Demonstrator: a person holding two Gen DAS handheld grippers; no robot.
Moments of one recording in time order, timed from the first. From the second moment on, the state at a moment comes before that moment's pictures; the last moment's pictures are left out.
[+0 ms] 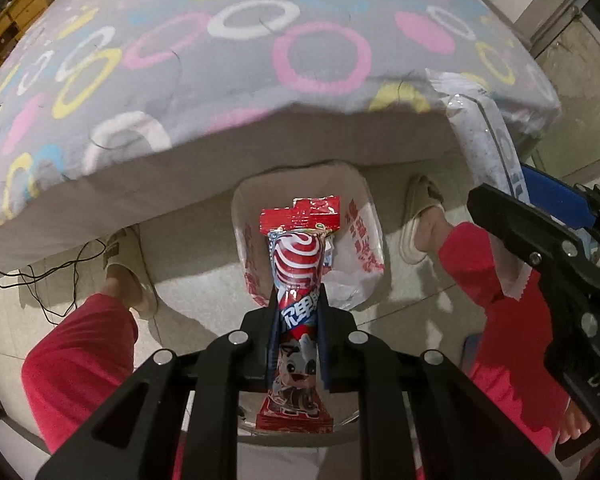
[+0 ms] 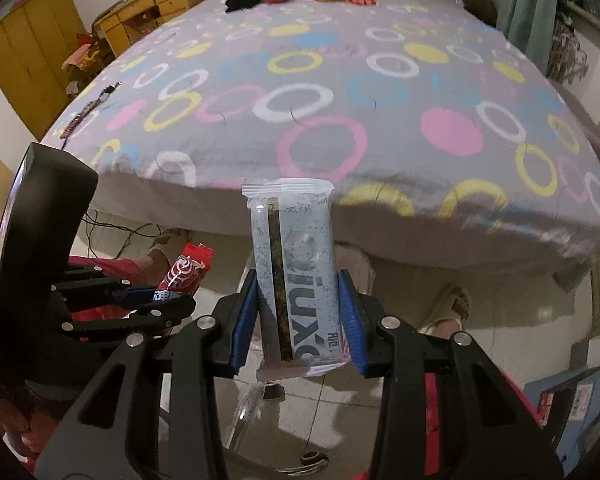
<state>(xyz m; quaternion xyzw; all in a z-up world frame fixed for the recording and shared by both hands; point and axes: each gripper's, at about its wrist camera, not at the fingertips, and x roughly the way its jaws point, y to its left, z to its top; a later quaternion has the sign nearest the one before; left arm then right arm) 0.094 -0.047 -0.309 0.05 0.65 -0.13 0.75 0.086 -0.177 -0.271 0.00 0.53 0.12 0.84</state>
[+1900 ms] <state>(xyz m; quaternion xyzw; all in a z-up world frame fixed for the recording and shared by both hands) 0.162 -0.070 -0.560 0.09 0.77 -0.11 0.63 0.179 -0.189 -0.565 0.15 0.70 0.03 0.70</state>
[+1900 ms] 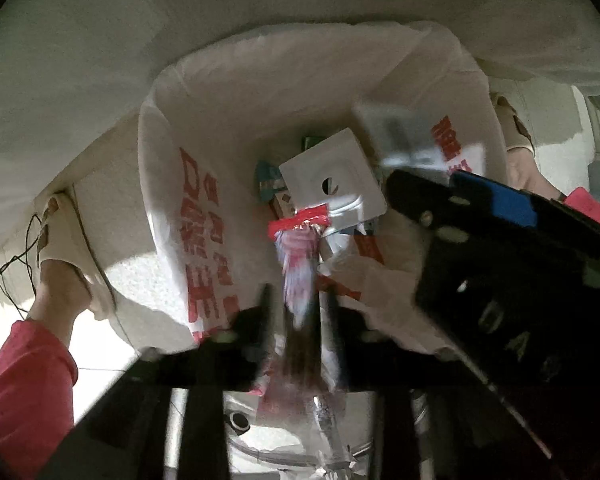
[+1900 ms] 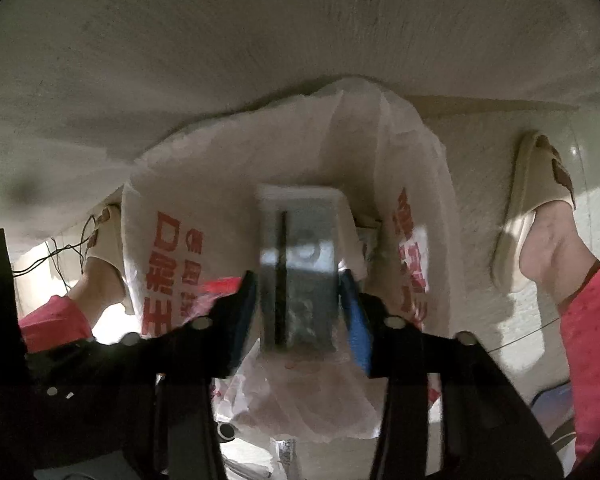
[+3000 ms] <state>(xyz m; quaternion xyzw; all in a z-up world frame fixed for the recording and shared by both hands) 0.137 -0.036 -0.433 0.05 0.70 -0.04 0.71 0.115 -0.205 -0.412 0.04 0.63 -0.04 0.77</state>
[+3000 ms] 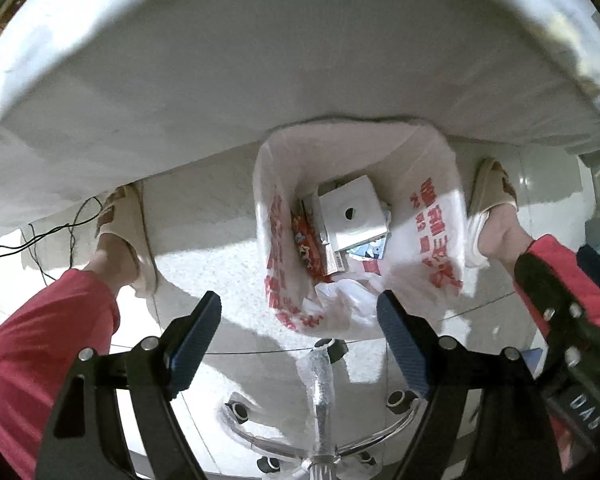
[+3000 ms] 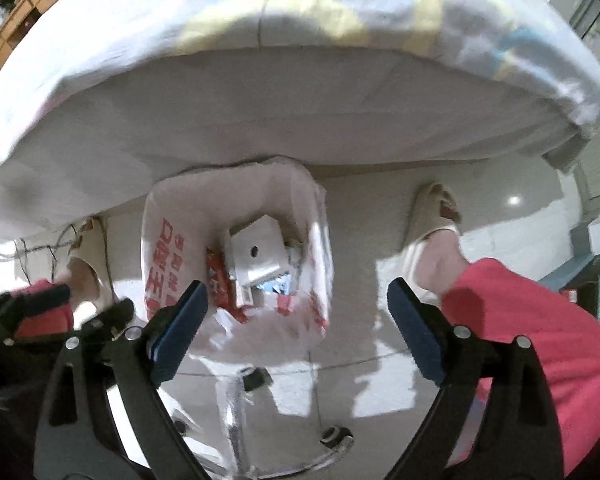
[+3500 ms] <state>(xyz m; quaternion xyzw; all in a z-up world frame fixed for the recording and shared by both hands) 0.085 -0.037 -0.322 0.03 0.62 -0.02 0.78 0.052 -0.201 -0.296 0.02 0.55 -0.05 0.84</state>
